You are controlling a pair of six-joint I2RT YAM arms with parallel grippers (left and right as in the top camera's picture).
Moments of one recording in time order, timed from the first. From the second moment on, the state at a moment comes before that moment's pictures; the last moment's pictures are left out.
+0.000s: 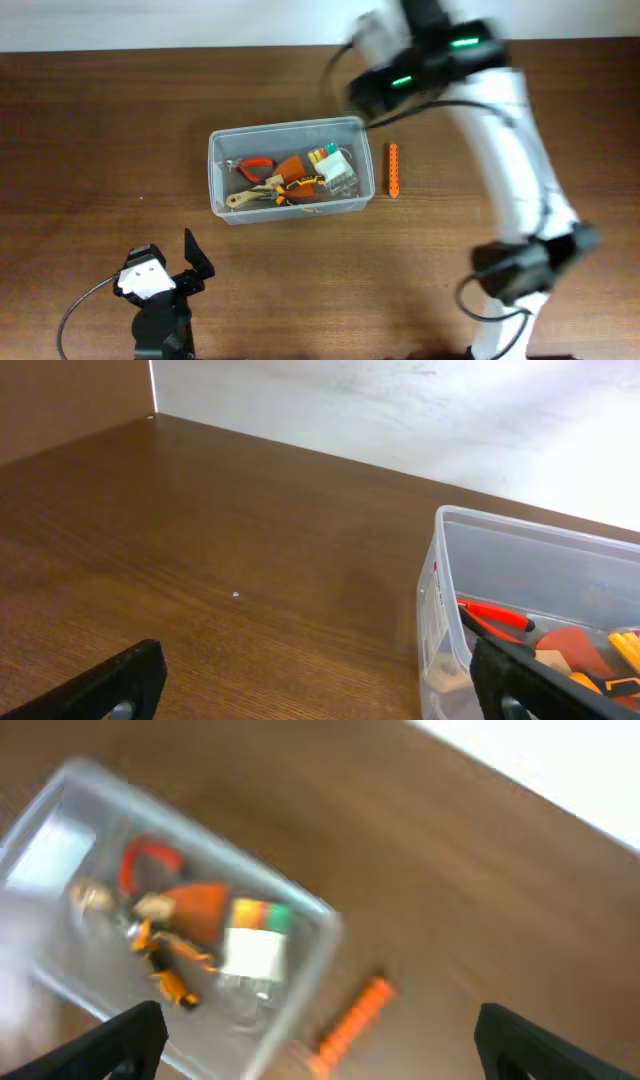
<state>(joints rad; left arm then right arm) -0.05 0.02 0.10 -0.29 -0.33 -0.22 0.24 2.04 2.37 -1.34 -0.24 -0.27</state>
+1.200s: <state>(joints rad) -0.05 0.02 0.10 -0.29 -0.33 -0.22 0.19 2.14 1.53 -0.88 -0.17 0.23</state>
